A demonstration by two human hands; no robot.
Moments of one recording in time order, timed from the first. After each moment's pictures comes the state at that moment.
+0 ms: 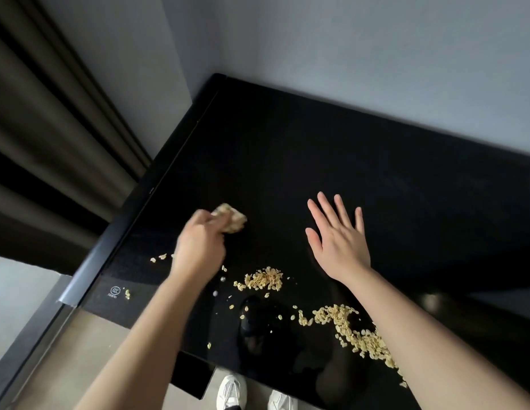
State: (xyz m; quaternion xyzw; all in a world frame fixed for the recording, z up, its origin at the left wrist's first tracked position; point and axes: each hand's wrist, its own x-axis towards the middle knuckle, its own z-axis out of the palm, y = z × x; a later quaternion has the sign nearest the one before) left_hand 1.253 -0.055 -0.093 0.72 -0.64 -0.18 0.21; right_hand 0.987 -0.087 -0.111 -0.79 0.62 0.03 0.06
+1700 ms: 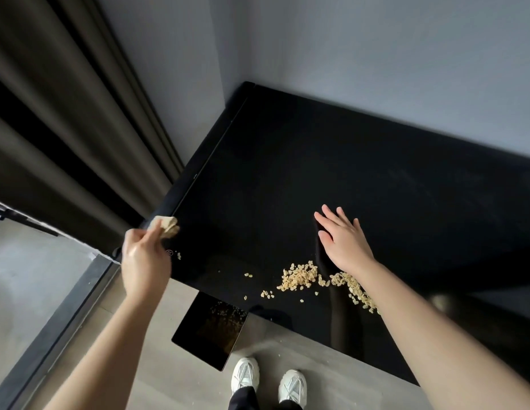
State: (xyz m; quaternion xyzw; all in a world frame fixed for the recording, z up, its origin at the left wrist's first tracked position) left_hand 1.365 0.055 -0.066 0.85 -0.46 -0.09 0.26; right_hand 1.012 -0.036 -0.083 -0.75 0.61 0.00 0.24
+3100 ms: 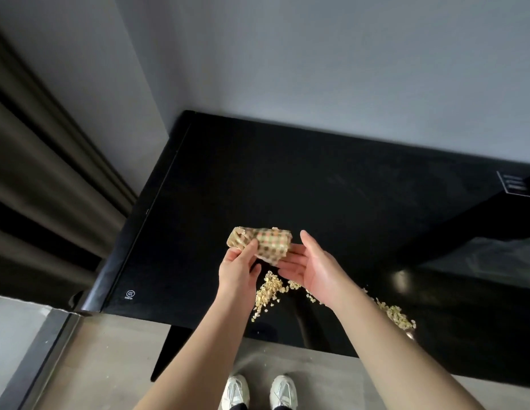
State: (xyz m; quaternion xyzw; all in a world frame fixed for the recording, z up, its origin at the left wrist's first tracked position) left_hand 1.161 0.020 -0.001 0.54 -0.05 -0.69 0.48; right_hand 1.015 0.022 0.006 -0.14 0.57 -0.38 0.71
